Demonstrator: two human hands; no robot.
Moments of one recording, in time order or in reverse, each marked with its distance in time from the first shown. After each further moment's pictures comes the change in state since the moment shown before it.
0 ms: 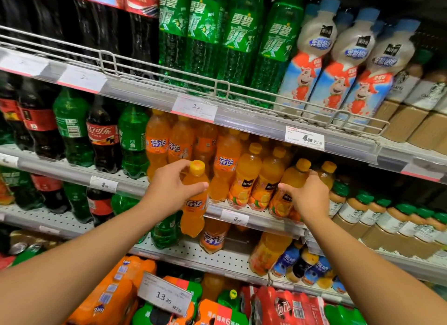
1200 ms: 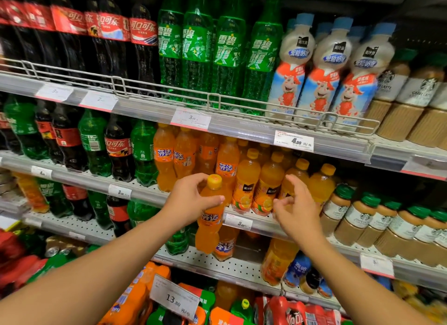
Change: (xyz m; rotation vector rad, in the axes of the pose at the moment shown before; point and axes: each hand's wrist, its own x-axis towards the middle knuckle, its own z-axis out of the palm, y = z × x) left_hand -0.019 0.036 0.029 -0.024 -0.053 -0.060; right_hand -0.053 0.005 -0.017 0.285 -0.194 -0.329
